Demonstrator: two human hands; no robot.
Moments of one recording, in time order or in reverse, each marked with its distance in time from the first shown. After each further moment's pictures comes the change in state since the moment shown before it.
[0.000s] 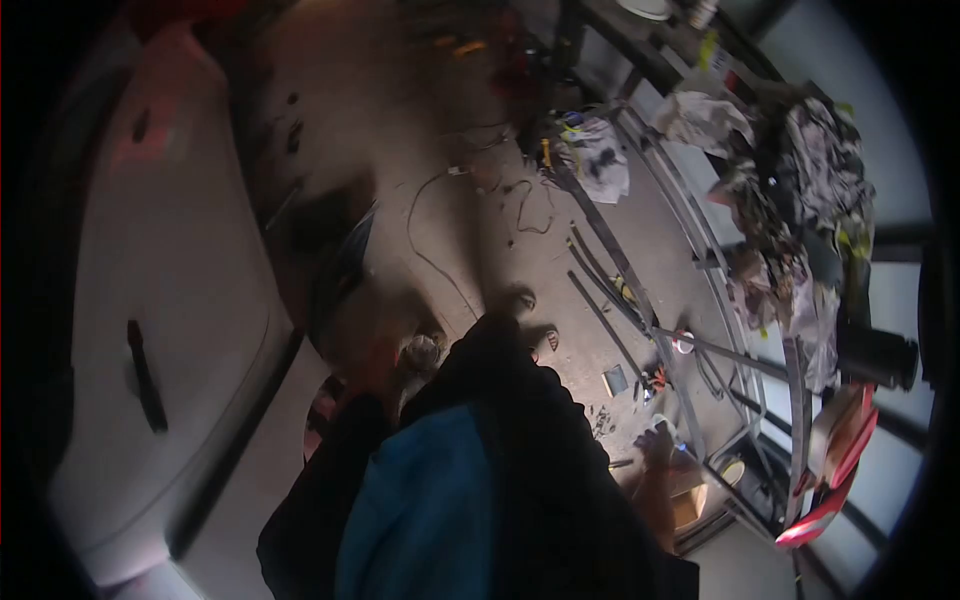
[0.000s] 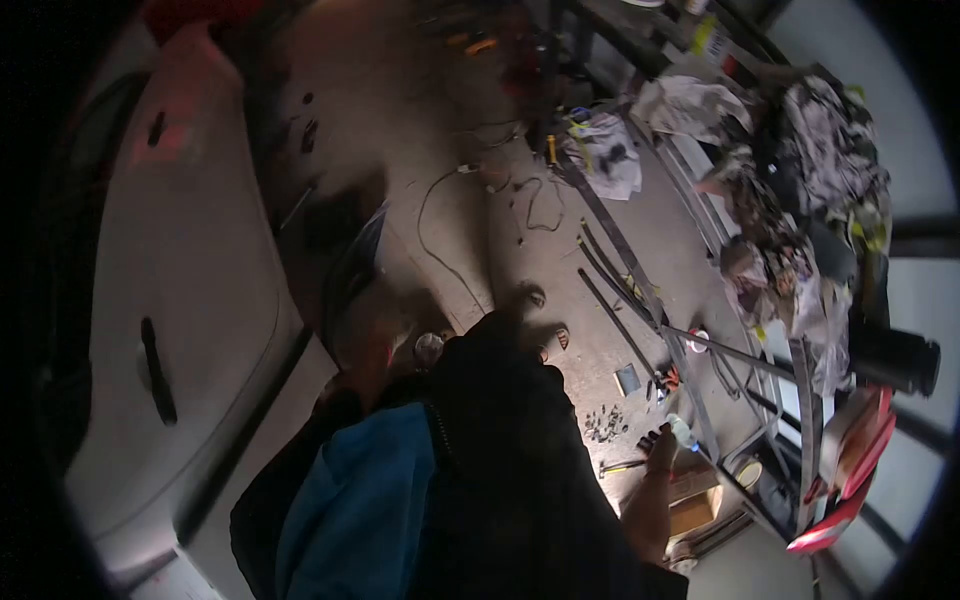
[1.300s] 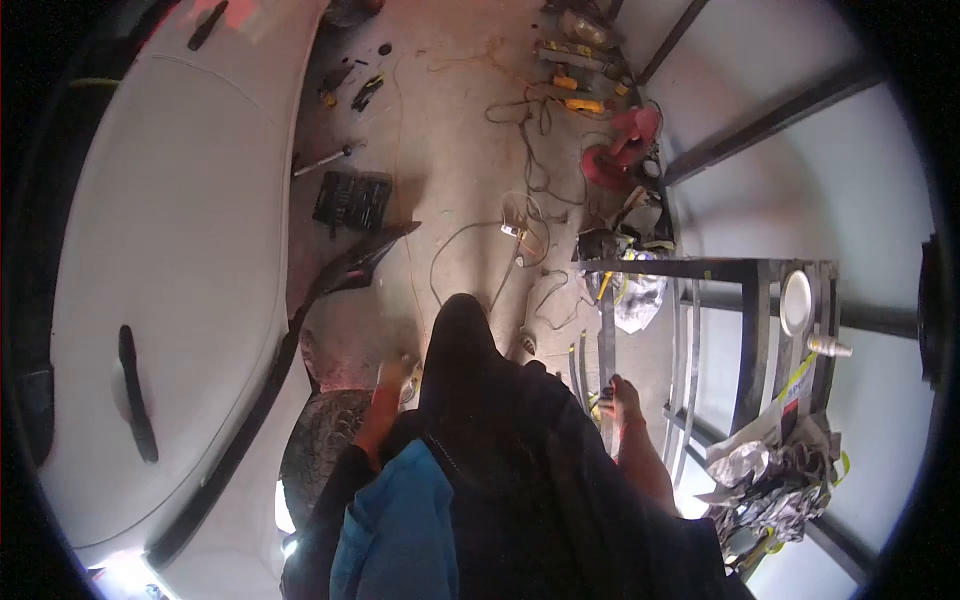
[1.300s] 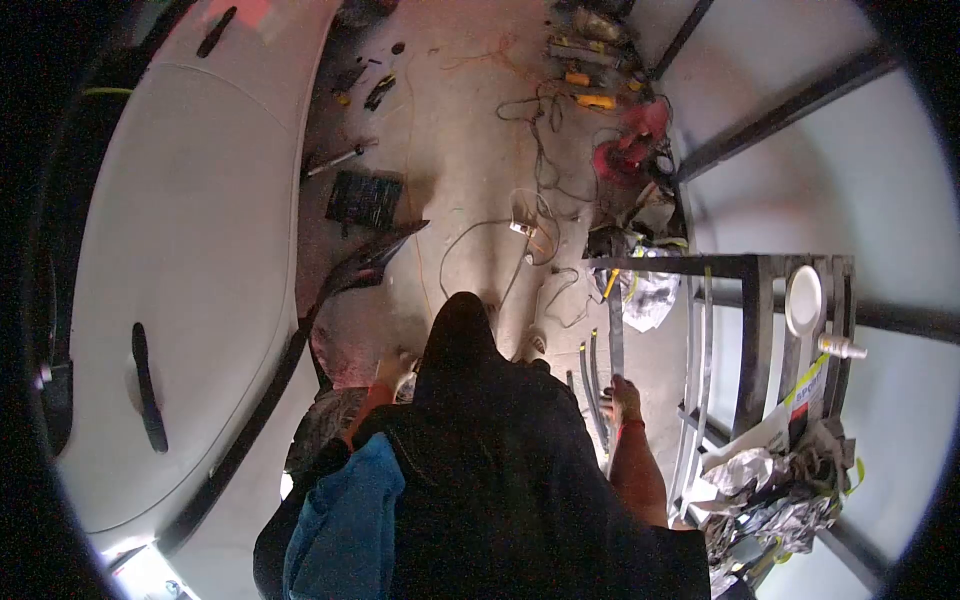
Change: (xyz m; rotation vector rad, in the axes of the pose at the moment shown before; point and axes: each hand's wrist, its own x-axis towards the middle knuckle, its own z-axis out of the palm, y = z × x) left_hand 0.097 -0.063 0.062 -0.770 0.097 -0.541; right_hand 0.038 -0.269 0.507 -0.875 -0.434 -0.012
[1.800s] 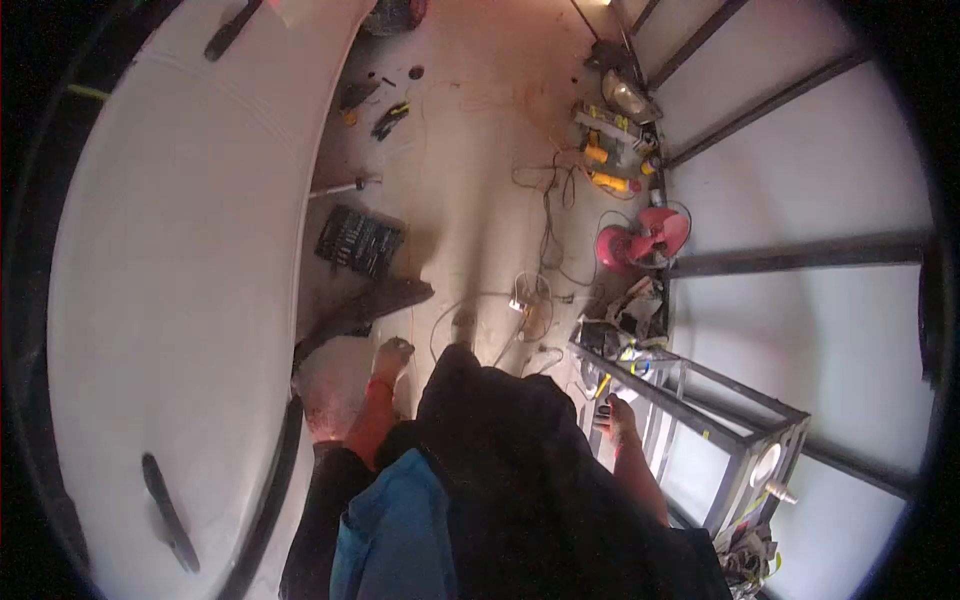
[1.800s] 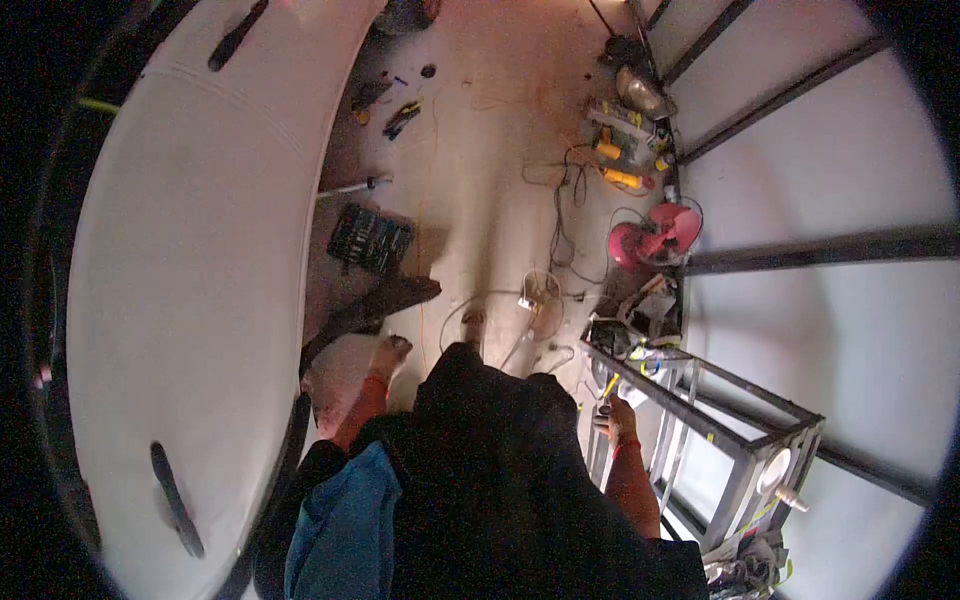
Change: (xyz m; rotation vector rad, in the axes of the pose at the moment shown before) left_hand 0.254 -0.055 -0.089 -0.163 0.306 0.127; right_hand 0.028 -0.228 0.128 -0.068 -0.011 -0.096
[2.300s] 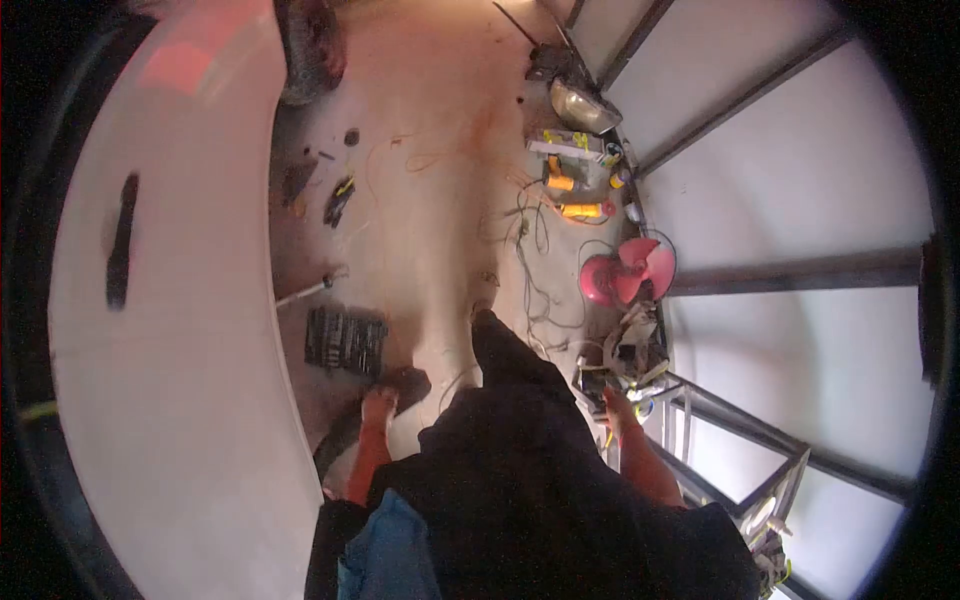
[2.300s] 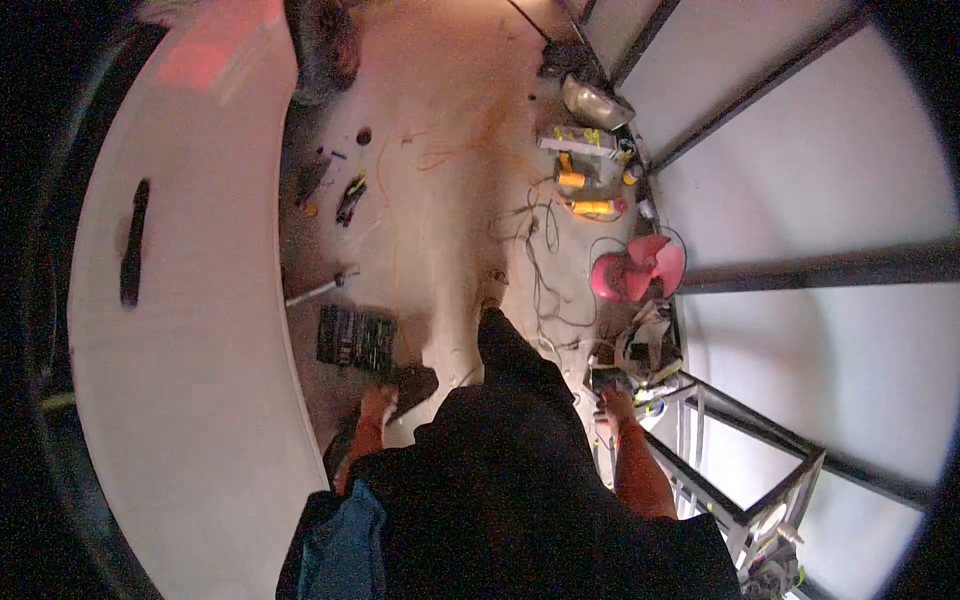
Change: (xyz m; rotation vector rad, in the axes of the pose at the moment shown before) left_hand 0.203 0.050 -0.108 0.435 -0.217 0.147; right_hand 0.089 -0.183 0.091 0.083 0.008 -0.038
